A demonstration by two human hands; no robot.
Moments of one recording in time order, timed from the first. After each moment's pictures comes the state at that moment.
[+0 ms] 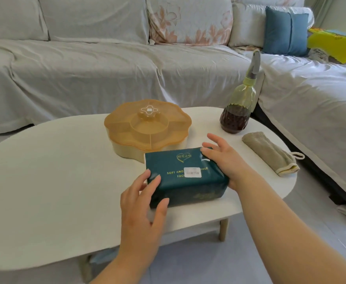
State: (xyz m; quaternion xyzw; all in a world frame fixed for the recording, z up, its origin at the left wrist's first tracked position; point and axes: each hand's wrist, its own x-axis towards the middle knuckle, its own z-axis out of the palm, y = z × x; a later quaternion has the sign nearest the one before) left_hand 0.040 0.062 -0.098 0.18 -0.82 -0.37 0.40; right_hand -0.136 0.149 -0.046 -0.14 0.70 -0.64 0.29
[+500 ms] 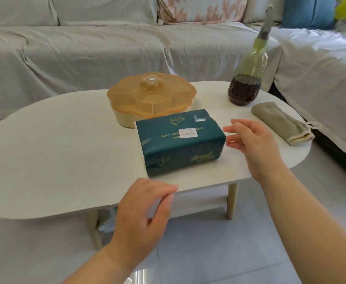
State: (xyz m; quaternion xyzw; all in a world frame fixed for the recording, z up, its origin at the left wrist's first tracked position) left_hand 0.077 0.085 -0.107 0.04 -0.85 -0.34 0.40; right_hand -0.116 0.198 -0.069 -0.15 0.73 -0.65 0.10
